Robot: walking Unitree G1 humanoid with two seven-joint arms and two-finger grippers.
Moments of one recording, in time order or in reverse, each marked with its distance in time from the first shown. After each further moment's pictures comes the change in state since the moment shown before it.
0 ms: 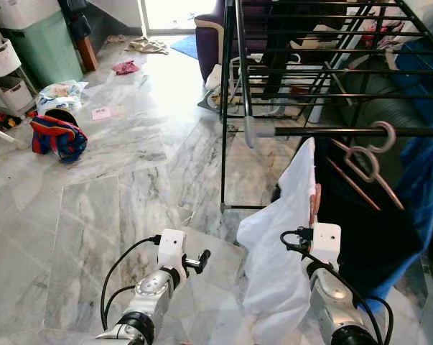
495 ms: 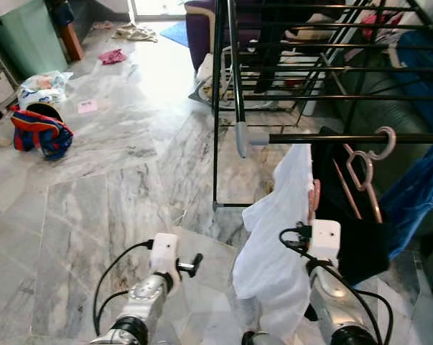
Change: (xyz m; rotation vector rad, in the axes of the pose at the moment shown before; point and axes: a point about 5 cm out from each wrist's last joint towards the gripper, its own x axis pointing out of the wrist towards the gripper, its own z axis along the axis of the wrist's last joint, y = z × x) left arm -0.005 0.012 -0.005 -0.003 0.011 0.048; right arm 0.001 0.004 0.012 -0.027 -0.065 0.033
